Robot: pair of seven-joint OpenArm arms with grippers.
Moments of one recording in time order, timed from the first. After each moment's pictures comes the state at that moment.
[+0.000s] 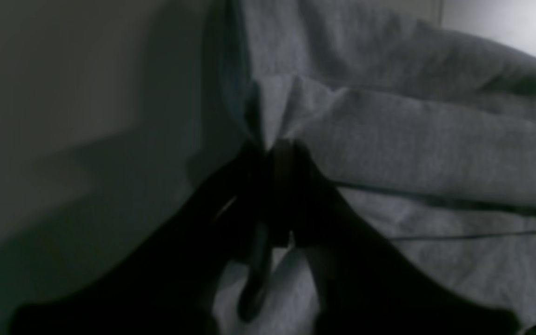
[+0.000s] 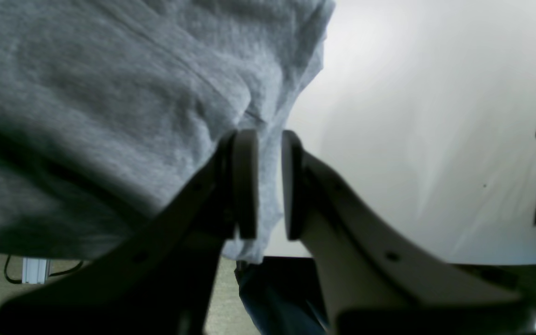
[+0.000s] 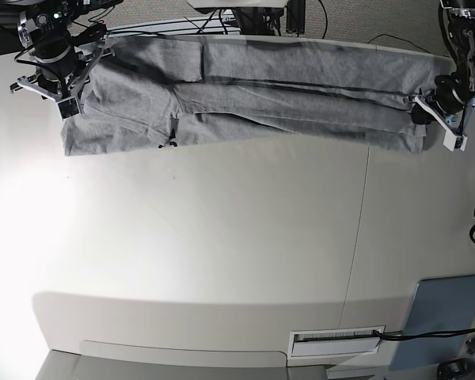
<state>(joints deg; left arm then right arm) 19.2 -28.5 -22.2 87.8 -40.5 -21.8 51.8 -42.1 29.5 12.1 130.6 4.3 3.1 -56.0</state>
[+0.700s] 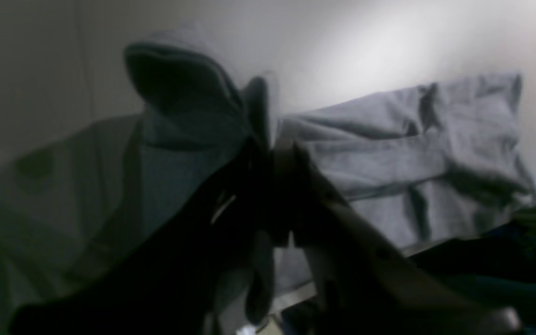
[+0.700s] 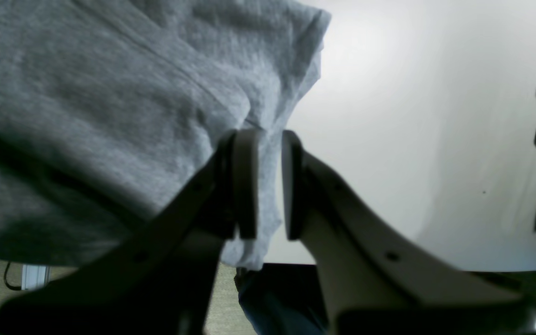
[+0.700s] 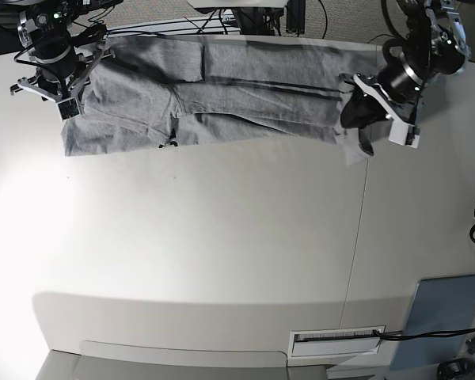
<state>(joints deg) 27.2 -8.7 -20.9 124.4 -47.2 -18.8 63.0 -42.2 29.5 12.1 130.6 4.3 3.1 -54.7</state>
